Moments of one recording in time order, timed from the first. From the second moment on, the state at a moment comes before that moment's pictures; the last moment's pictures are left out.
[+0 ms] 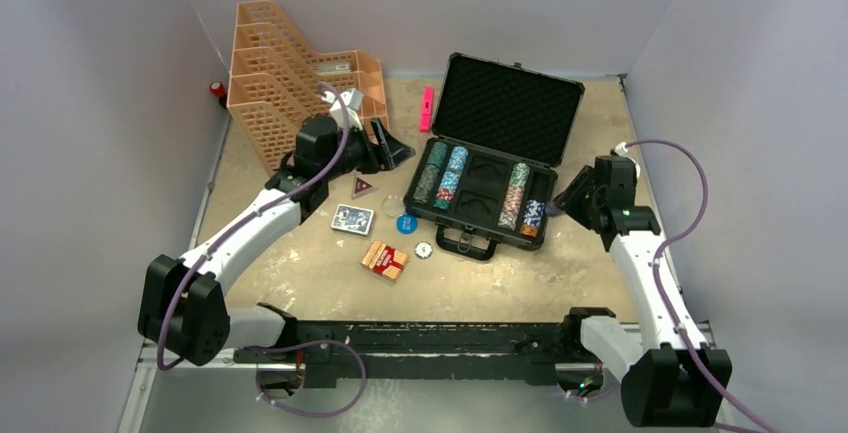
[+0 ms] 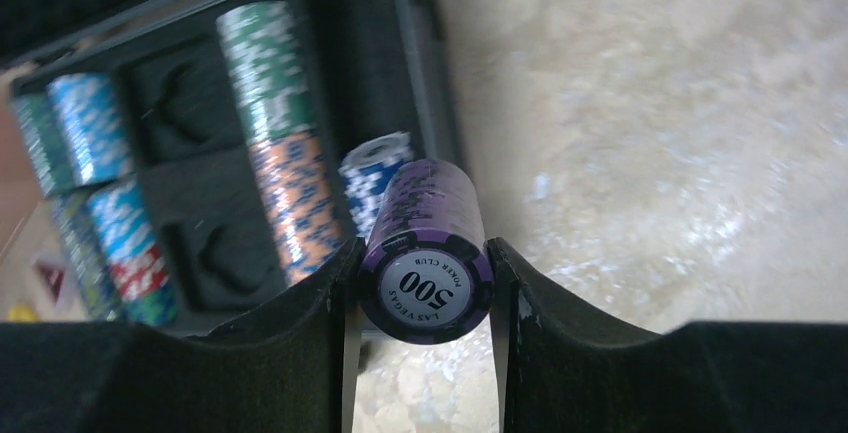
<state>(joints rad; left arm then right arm) -0.40 1.30 0.93 0.07 0.36 -0.67 -0.01 0.99 0.77 -0.64 0.12 0.66</state>
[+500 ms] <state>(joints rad) -0.83 1.32 0.95 0.11 0.26 -0.39 -0.01 0.75 0.71 -0.49 -0.52 0.46</state>
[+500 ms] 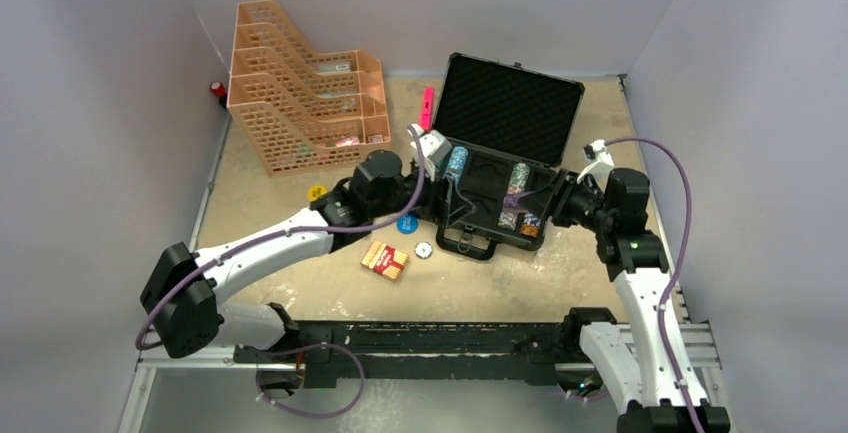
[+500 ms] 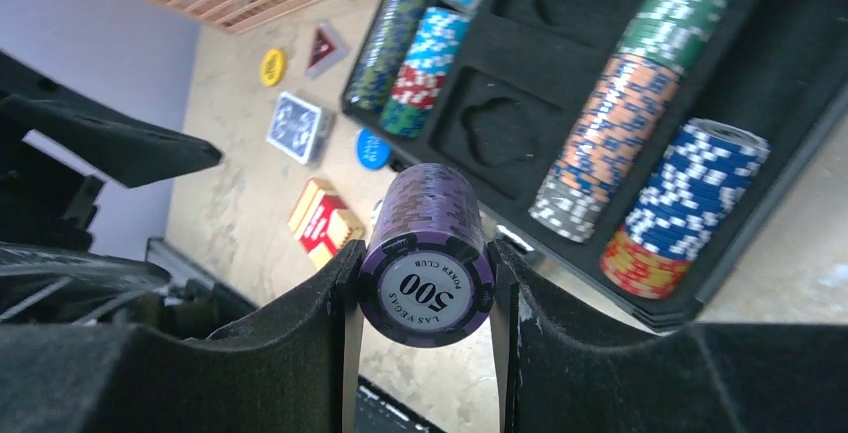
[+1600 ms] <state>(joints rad) -0.88 1.70 1.34 -0.10 0.50 0.29 -0.02 0.94 0.71 -0.24 -0.94 0.42</state>
